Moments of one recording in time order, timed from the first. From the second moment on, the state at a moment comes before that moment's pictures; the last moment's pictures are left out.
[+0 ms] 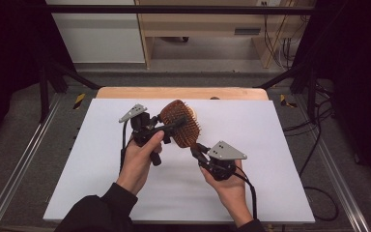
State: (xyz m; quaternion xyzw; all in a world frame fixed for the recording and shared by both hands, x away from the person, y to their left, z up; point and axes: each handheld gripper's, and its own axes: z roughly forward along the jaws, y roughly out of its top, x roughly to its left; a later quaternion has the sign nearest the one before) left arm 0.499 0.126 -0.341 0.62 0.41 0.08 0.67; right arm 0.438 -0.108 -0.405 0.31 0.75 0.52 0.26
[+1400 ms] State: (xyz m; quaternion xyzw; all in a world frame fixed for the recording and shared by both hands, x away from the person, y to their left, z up) left arm 0.498 0.126 -0.337 0.61 0.41 0.07 0.67; right arm 0.439 -0.106 -0.410 0.32 0.75 0.54 0.23
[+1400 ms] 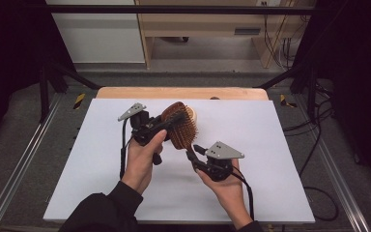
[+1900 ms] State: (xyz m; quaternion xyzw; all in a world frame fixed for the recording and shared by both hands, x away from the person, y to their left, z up) left arm 0.497 0.144 -0.315 0.60 0.42 0.11 0.67; right arm 0.433 -0.176 -0.409 0.35 0.72 0.54 0.26
